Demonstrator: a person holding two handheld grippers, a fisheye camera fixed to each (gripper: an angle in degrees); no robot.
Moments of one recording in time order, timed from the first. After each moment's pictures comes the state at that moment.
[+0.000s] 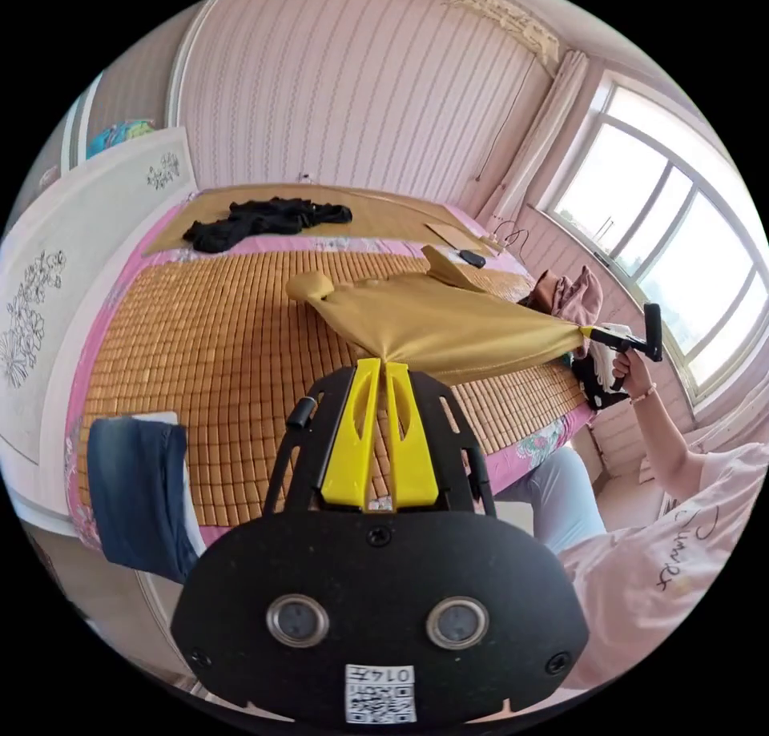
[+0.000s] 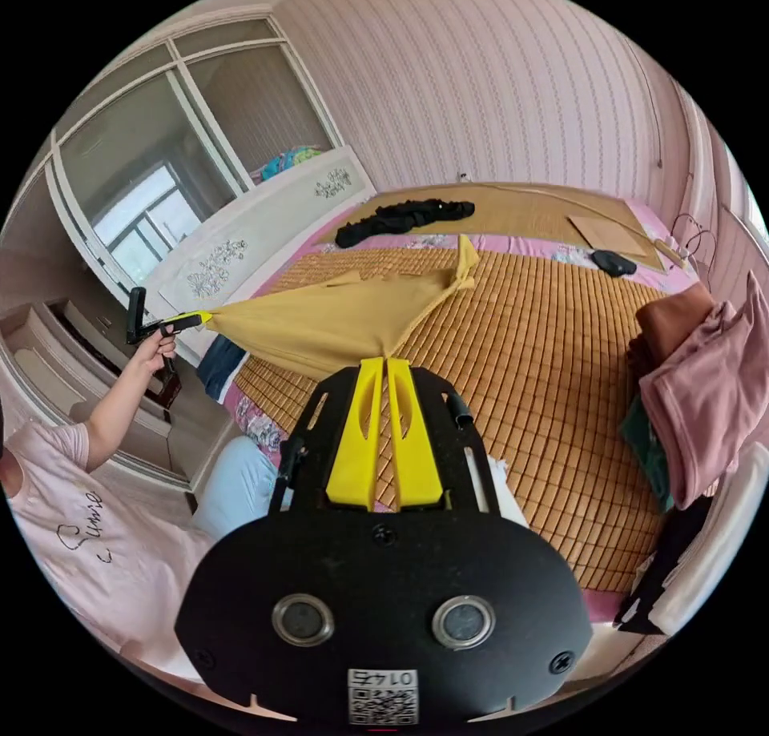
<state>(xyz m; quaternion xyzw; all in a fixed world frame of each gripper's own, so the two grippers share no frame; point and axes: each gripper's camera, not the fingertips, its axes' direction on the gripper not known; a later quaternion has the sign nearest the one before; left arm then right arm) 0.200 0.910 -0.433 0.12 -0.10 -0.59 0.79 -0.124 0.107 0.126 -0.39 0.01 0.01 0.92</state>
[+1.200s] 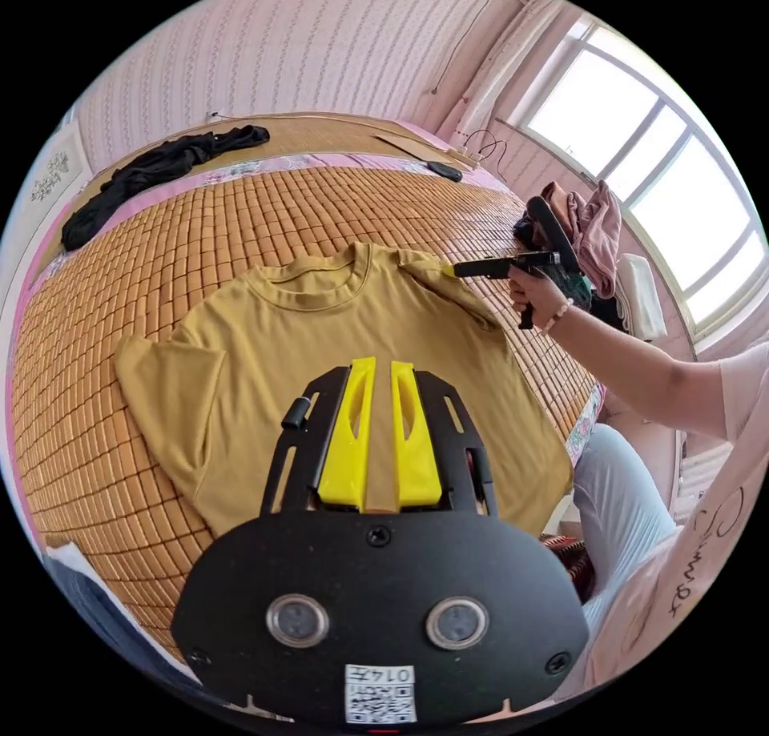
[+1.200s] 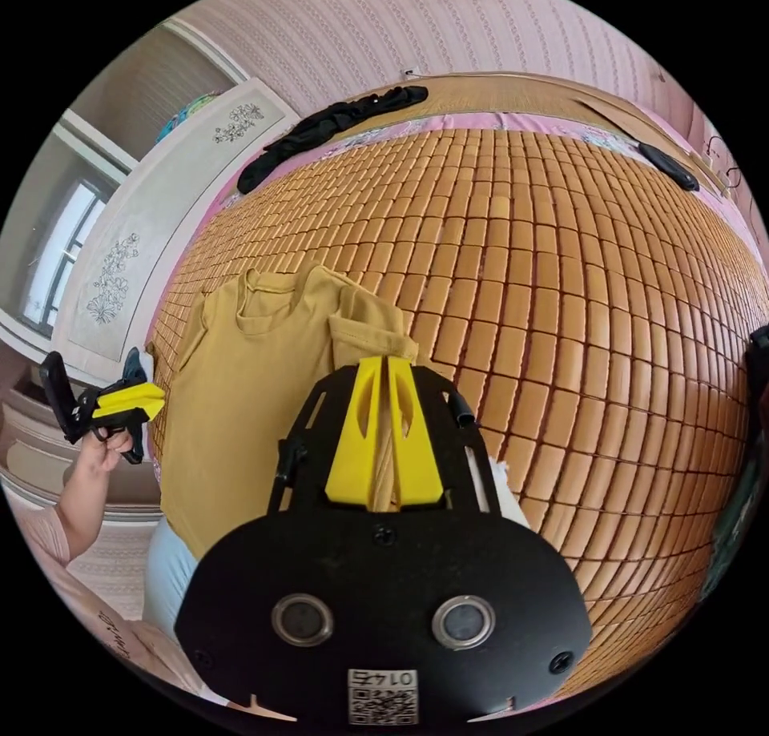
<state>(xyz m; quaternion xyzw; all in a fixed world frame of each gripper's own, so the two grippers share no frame) 0.034 0.849 -0.034 0.06 0.00 -0.50 0.86 0.108 0.172 0.440 -0.47 0.06 0.09 0.88</state>
